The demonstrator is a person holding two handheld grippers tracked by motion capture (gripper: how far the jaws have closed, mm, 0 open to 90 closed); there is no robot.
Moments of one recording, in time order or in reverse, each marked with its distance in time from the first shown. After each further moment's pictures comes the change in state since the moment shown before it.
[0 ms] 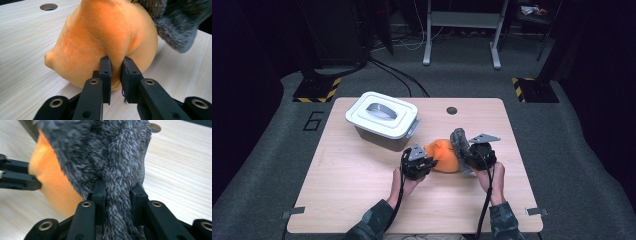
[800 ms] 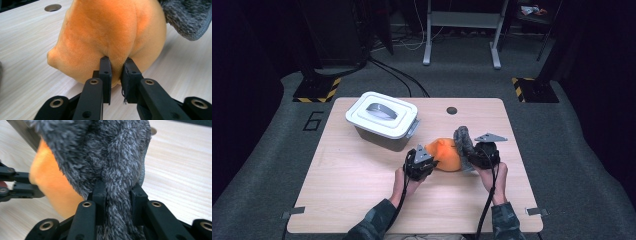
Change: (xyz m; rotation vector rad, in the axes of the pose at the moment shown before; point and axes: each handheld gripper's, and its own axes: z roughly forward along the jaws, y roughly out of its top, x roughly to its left) left arm -0.006 0.001 0.009 0.020 0.047 0.068; right arm -0.010 -0.003 -0.009 -0.066 0.021 0.060
